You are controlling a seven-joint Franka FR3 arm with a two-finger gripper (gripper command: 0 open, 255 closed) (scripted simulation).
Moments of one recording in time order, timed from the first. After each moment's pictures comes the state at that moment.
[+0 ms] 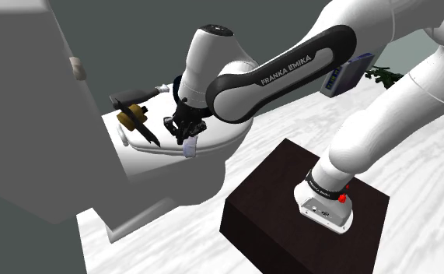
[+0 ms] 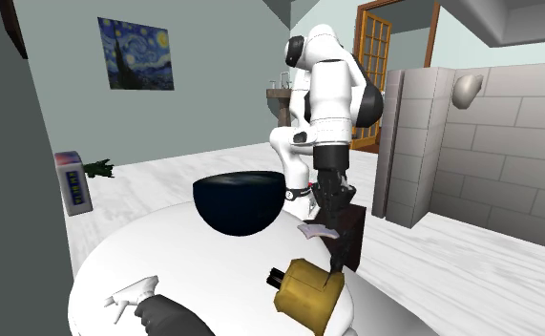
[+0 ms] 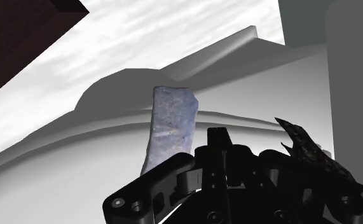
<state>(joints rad) 0.01 -0.26 0.64 -2.46 0.26 2.53 1.04</state>
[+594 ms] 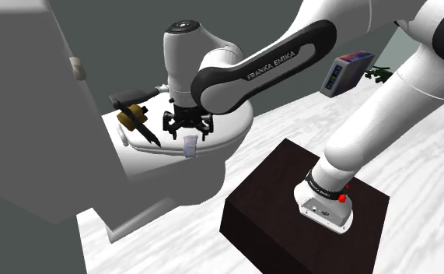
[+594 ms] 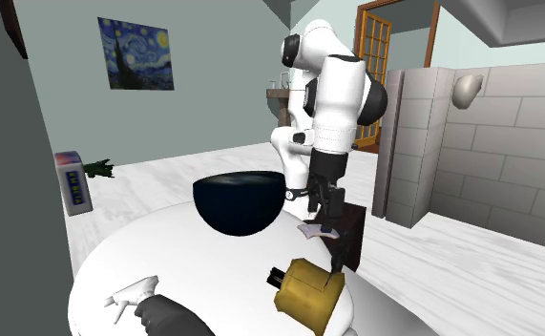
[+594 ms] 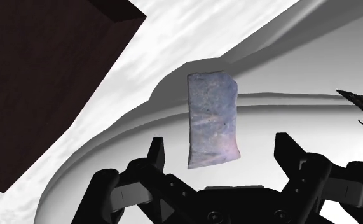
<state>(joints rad) -0.13 -0.15 0.76 -2.30 0.01 2.20 1.43</state>
